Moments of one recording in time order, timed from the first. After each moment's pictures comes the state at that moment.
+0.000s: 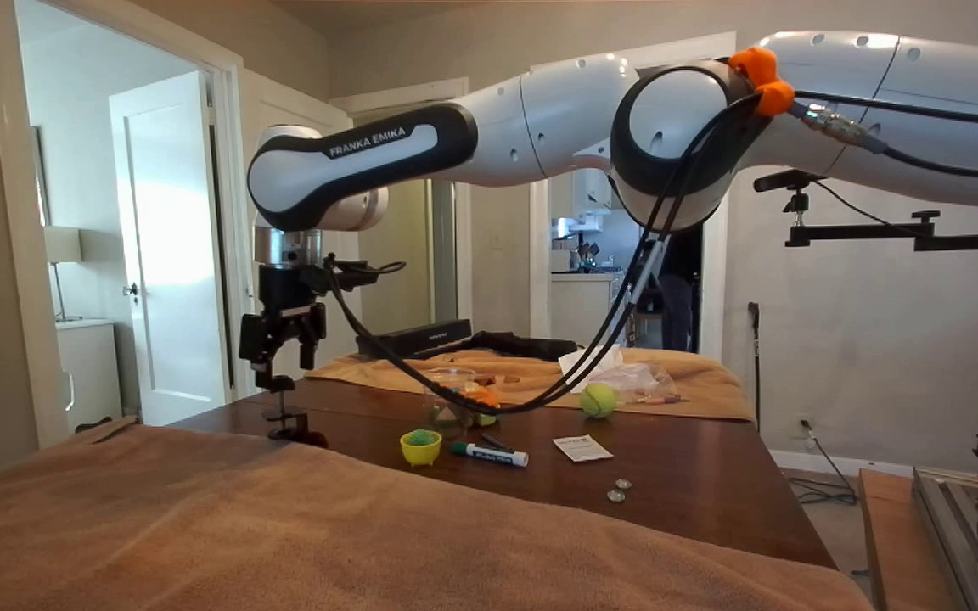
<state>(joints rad) 0.19 1.20 0.19 -0.58 -0.24 1.91 -0.05</state>
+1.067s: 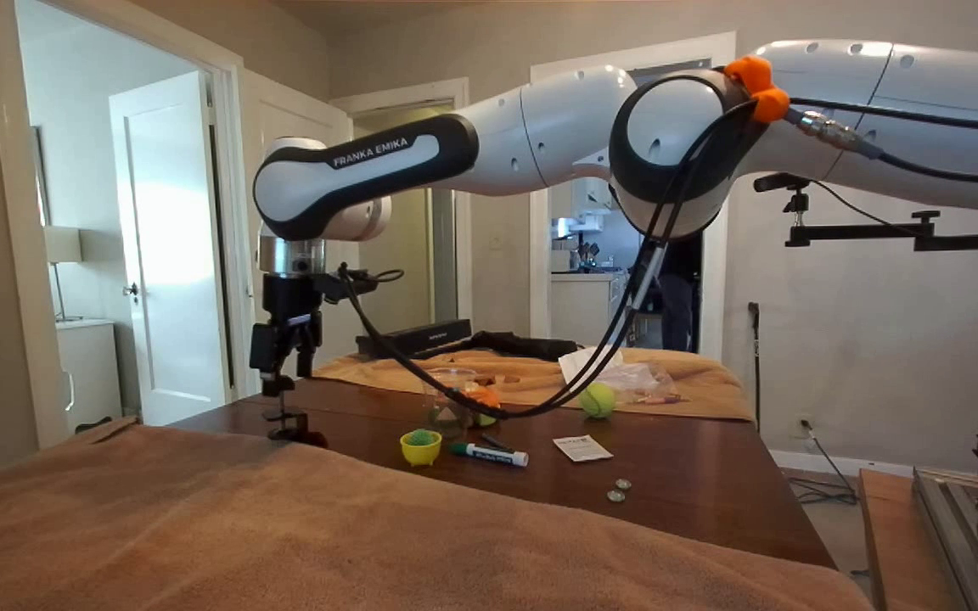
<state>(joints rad) 0.17 1.22 0.22 -0.57 -0.24 1.92 -0.23</state>
